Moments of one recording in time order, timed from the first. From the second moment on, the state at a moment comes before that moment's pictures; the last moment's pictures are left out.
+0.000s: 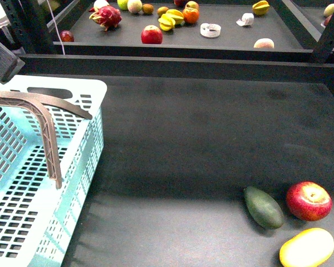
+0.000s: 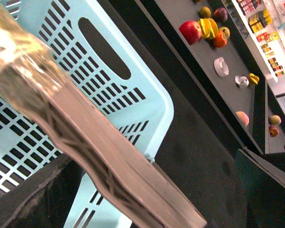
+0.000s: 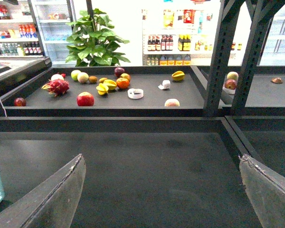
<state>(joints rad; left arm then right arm) -0.06 1.70 0.44 0.86 -0.10 -0.83 0.00 0.00 0.01 0.00 0.00 0.00</state>
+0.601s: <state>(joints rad) -0.03 1.84 0.58 0.85 -0.12 -0.90 0.00 0.00 0.01 0.00 0.00 0.00</state>
